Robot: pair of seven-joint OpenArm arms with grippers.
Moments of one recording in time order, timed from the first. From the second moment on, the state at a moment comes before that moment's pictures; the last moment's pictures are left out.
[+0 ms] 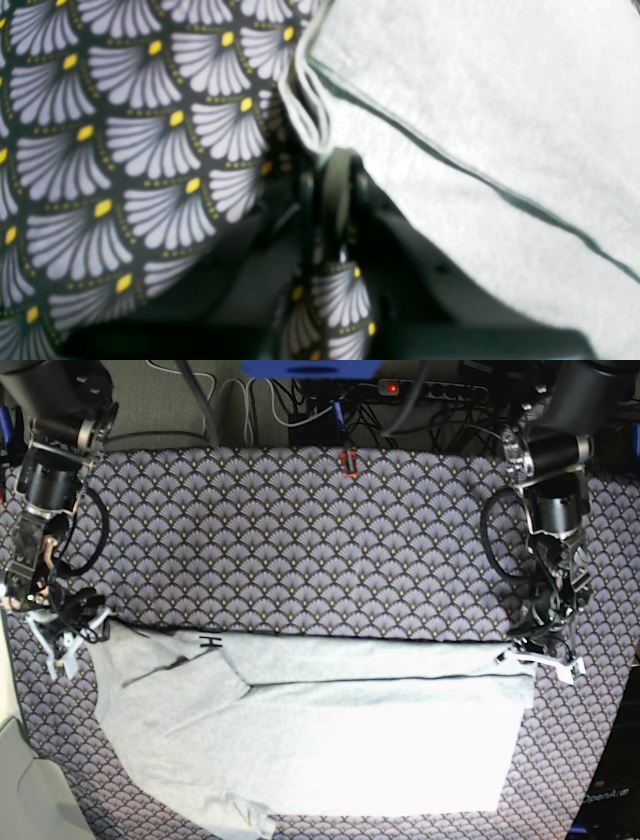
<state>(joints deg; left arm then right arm) -24.8 -14.6 -18.2 40.5 -22.8 -7.9 20.2 17.2 18.4 23.0 59.7 1.4 32.9 -38.0</state>
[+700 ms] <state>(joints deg) -24.7 -16.5 -17.8 40.5 -23.3 -8.7 22.6 16.4 18.3 22.8 59.7 1.3 32.9 -37.9</state>
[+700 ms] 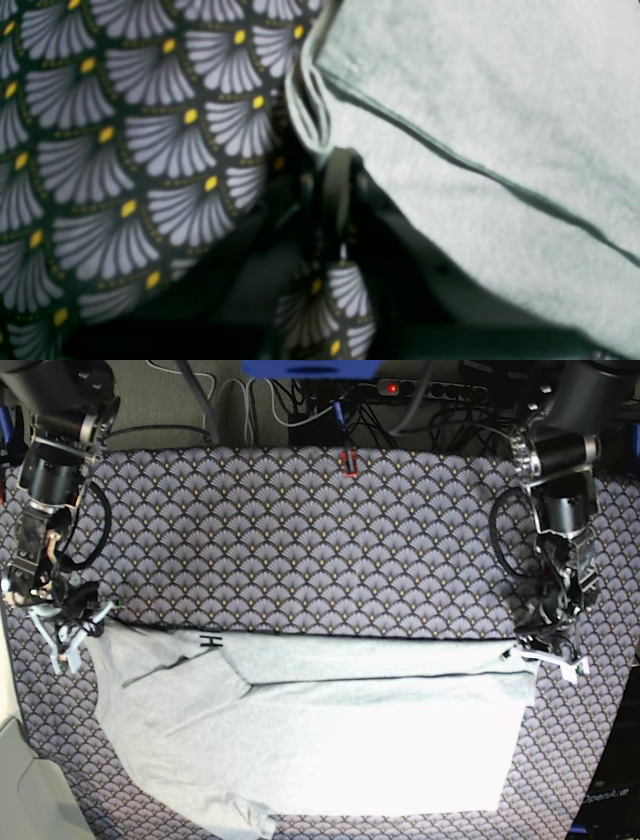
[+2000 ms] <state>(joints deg) -2.2 -20.9 -17.7 69.7 -23.2 -9.0 36.0 -6.7 18.1 24.9 89.4 5.2 40.0 -46.2</state>
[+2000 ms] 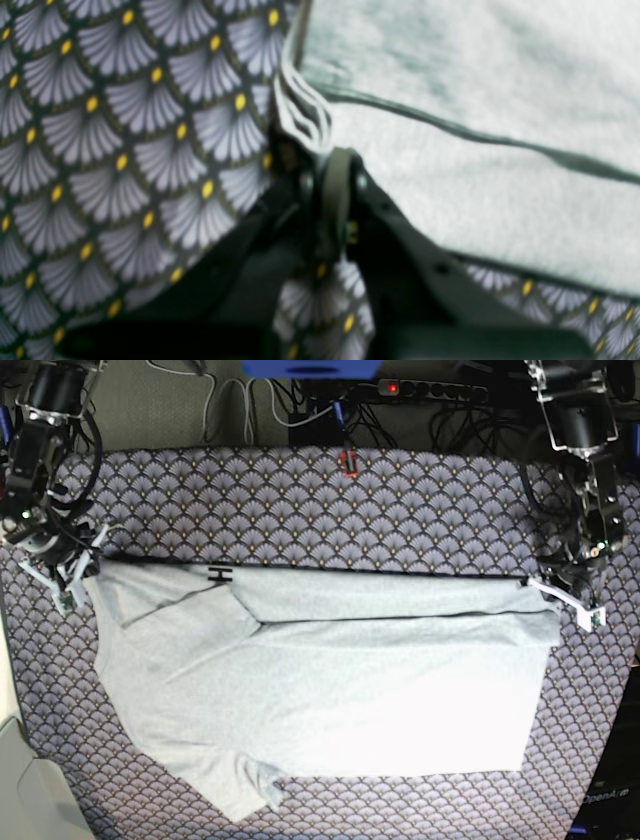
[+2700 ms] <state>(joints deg) 7.0 -21.3 -24.4 79.4 -23.4 -9.0 43.5 -20.3 15.8 29.6 100.8 7.4 40.1 -45.9</state>
